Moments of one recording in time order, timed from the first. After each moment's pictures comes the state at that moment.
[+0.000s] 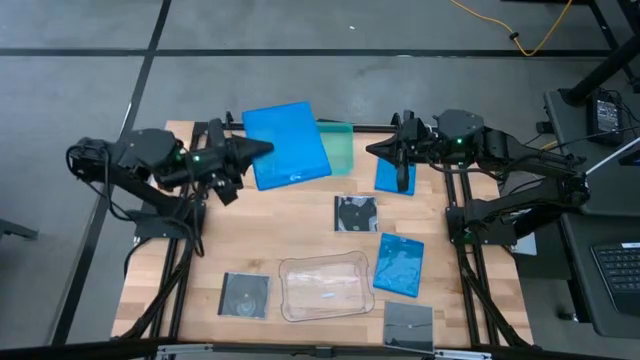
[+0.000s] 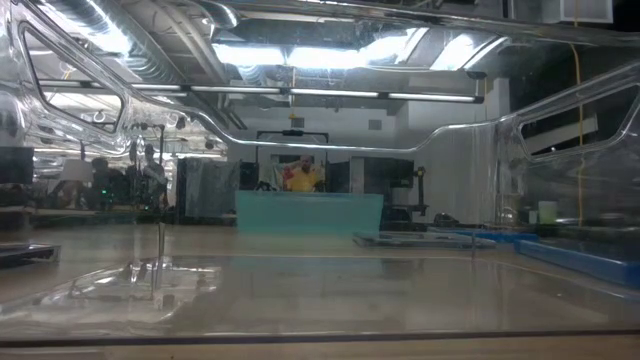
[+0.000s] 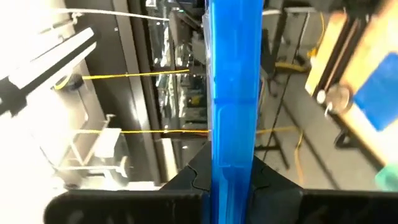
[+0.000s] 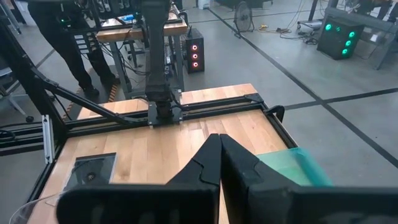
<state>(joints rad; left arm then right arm) -0.32 1.12 1.53 -0.41 -0.68 1.57 -0.12 1.13 1.35 -0.47 0.05 0.07</state>
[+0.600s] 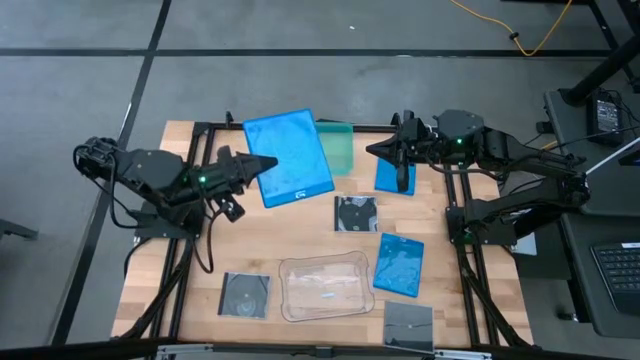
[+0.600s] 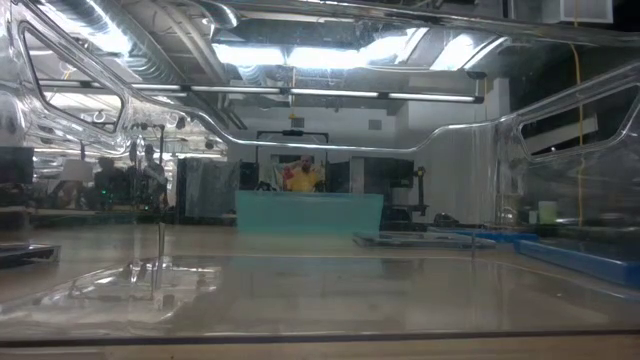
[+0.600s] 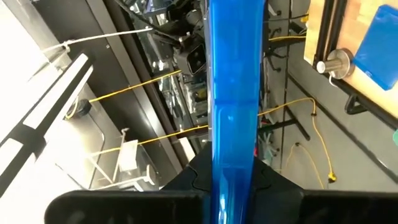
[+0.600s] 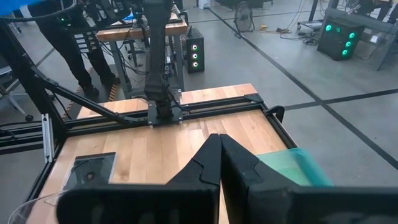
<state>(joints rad) -0.43 1.17 1.53 -0.40 -0.84 1.74 -0.12 1.13 1.35 -0.47 0.05 0.07</state>
